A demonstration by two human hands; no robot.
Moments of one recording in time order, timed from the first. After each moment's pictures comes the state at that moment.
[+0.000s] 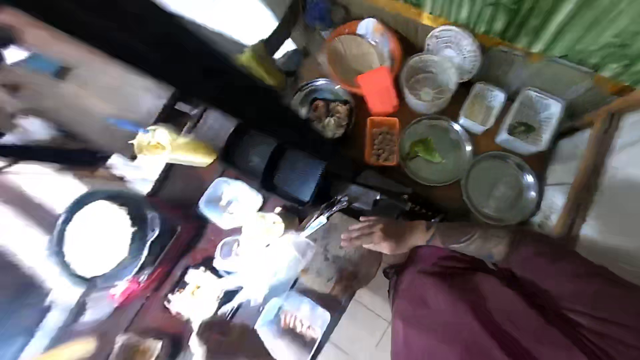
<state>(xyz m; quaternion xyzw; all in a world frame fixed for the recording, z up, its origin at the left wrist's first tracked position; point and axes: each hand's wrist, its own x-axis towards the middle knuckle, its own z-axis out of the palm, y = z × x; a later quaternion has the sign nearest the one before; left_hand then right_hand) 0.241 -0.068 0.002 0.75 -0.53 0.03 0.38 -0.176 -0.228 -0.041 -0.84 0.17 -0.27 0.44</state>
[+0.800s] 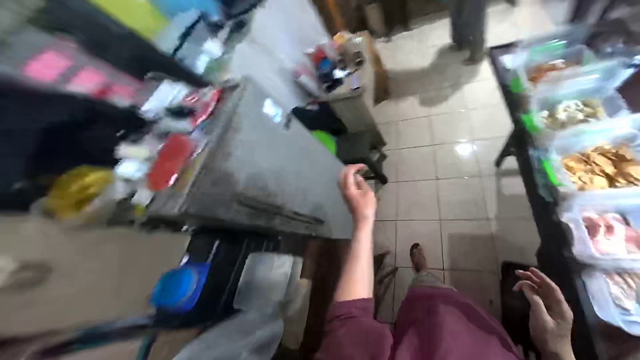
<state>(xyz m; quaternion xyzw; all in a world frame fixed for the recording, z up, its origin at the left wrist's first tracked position) -0.061 0.570 0.040 0.79 0.38 0.41 0.24 0.027 0.115 -0.037 -0.68 -0.23 0.11 0.68</state>
